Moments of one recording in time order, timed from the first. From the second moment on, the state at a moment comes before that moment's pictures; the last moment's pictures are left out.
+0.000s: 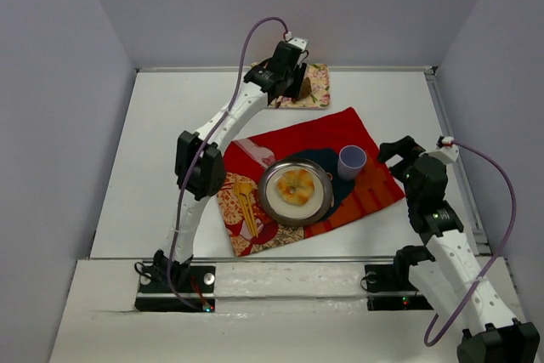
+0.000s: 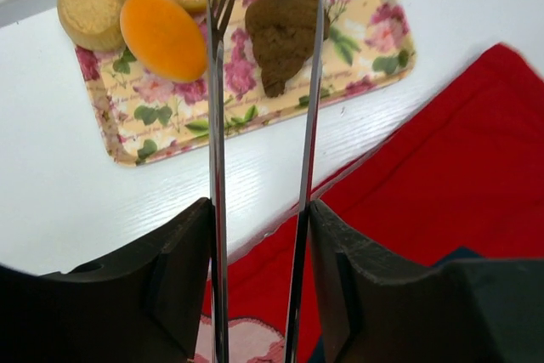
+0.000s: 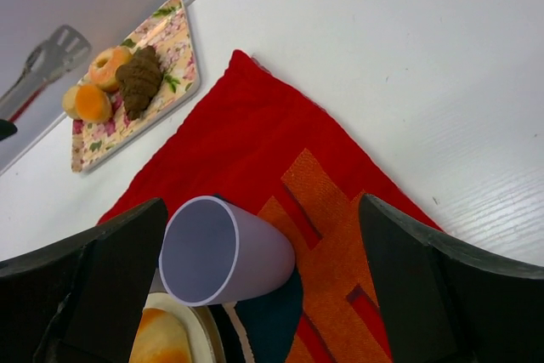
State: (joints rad) left arm -0.62 2.23 2.27 -0.66 -0.21 -0.16; right arm 0.17 0.62 0.46 -0.10 0.33 0.67
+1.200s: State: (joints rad) left arm -0.59 2.47 2.30 -0.70 -0.14 -0.03; right arm 0.17 0.66 0.46 -0.10 0.34 0.67
